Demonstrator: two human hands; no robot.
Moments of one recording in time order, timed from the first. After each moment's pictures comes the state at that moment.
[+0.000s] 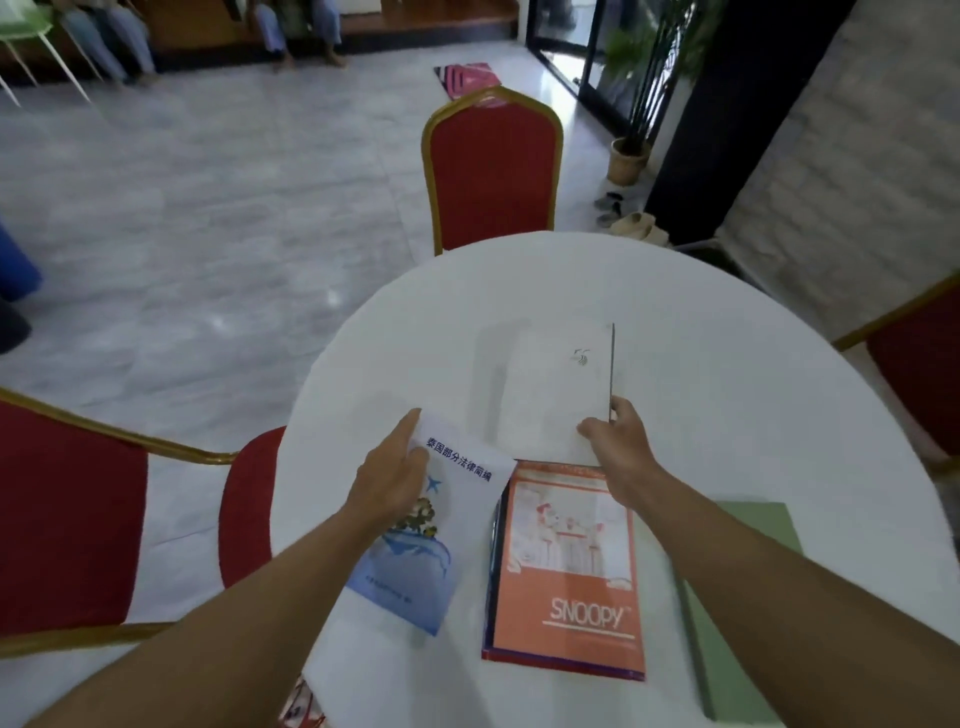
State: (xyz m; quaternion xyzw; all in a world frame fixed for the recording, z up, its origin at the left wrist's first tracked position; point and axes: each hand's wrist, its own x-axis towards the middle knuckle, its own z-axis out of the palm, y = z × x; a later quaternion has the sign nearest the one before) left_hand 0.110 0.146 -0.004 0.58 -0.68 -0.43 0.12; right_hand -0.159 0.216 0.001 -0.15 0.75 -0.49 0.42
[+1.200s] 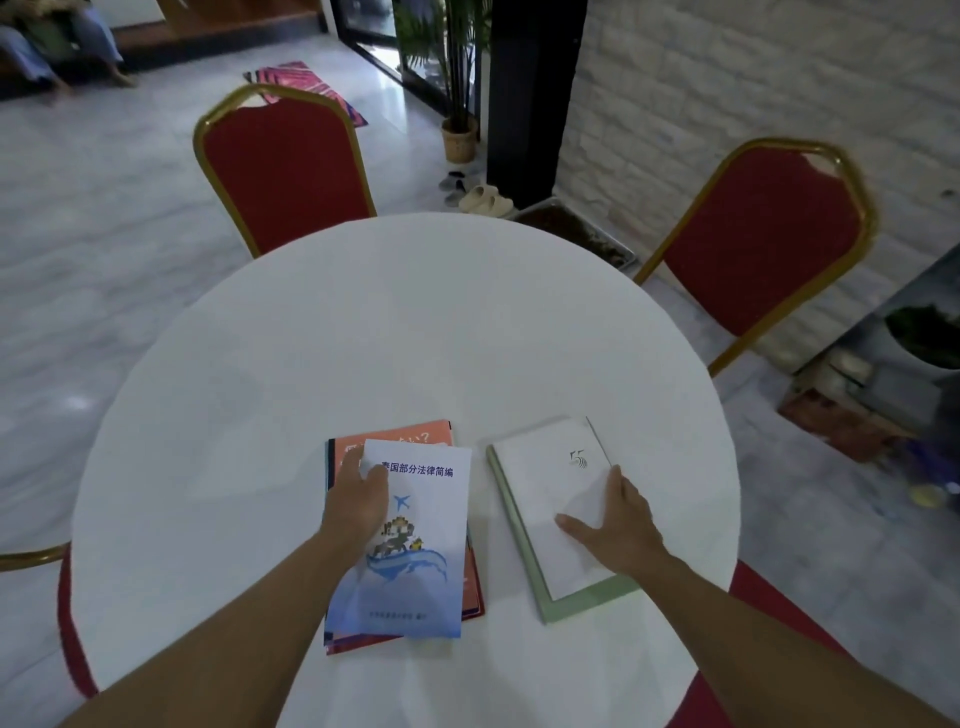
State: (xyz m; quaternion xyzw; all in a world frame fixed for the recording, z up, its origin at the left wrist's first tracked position) left_hand -0.048 0.254 -0.031 0.62 -0.60 -0.50 0.10; right_hand -0.280 0.480 -0.076 -0.21 0.91 -0.13 0.34
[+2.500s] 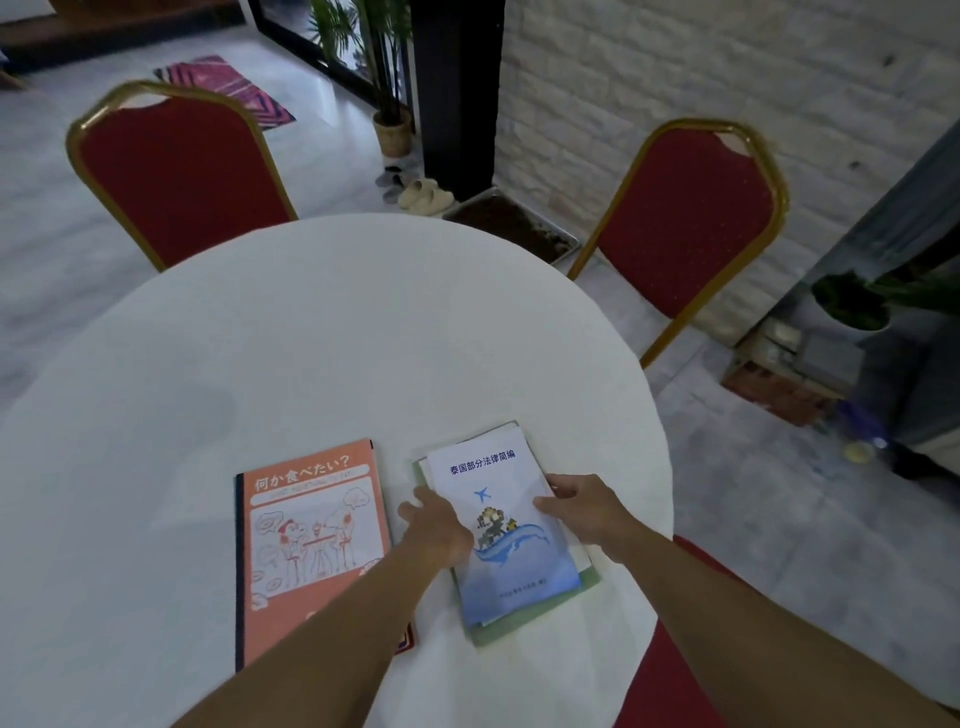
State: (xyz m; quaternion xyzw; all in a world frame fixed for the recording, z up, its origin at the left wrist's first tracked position) left_hand -0.190 0.354 -0.035 0.52 -0.71 -0.40 -0.27; right_hand -0.340 0.494 -0.061 -0.10 0.82 -0.34 0.45
